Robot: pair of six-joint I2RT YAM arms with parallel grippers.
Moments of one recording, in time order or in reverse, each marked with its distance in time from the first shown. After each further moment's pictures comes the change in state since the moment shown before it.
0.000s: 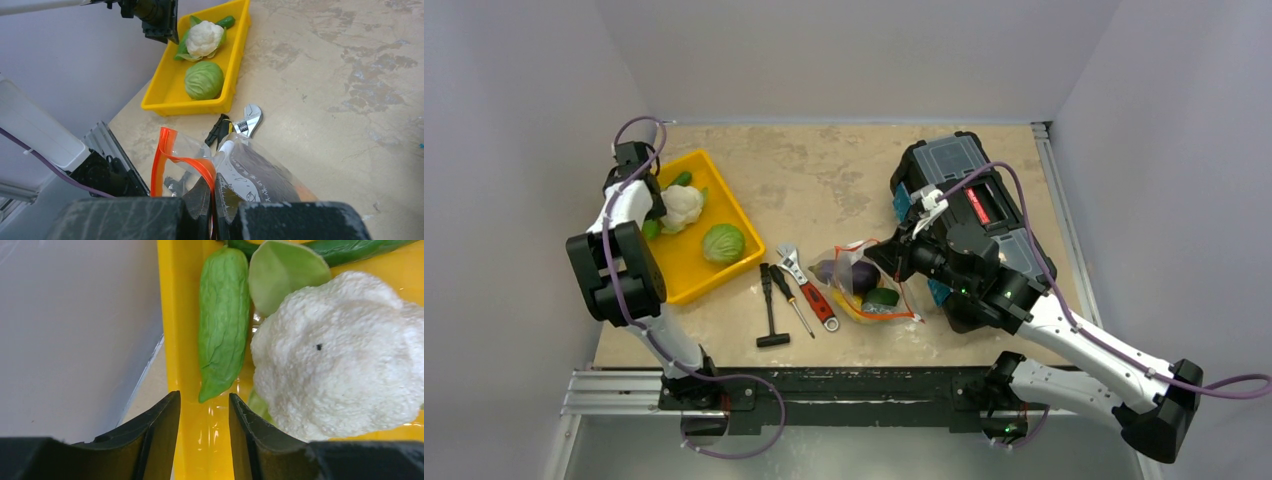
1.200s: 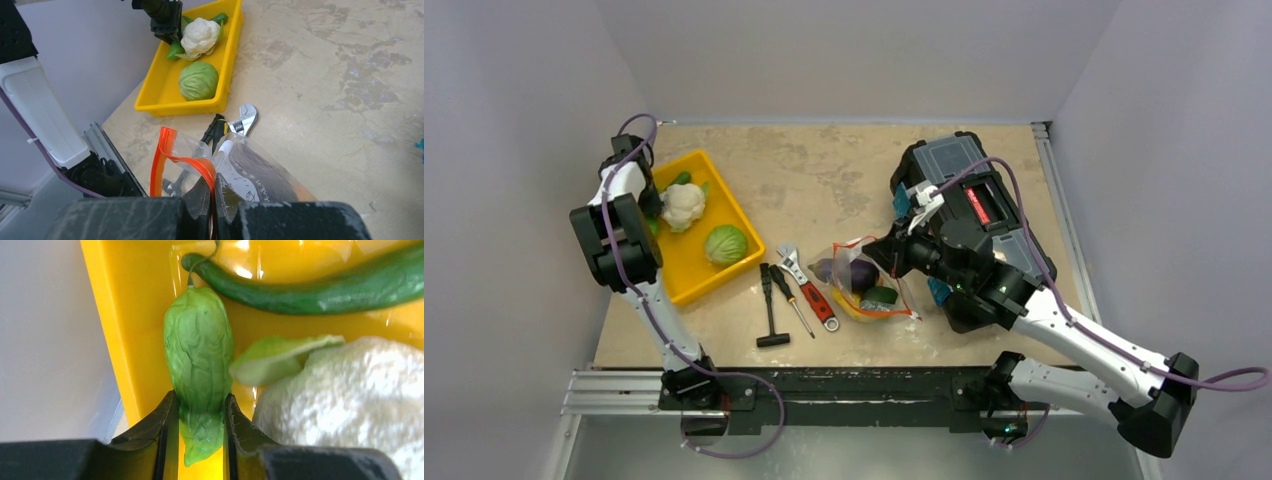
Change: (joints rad) left arm 0.057 0.321 0.330 -0.177 0.100 0.005; right arm -0.001 0.036 0.024 -0.013 0.018 0.000
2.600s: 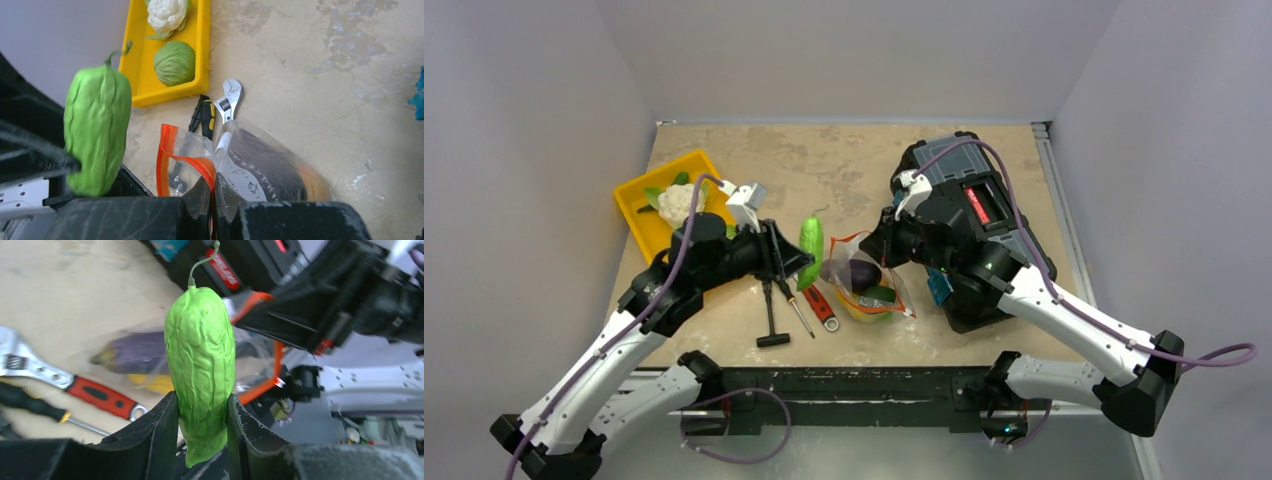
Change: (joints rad) left arm -0.932 -1.329 -0.682 0.102 0.526 -0.576; right arm 0.000 0.161 0.198 -0.233 0.063 0.107
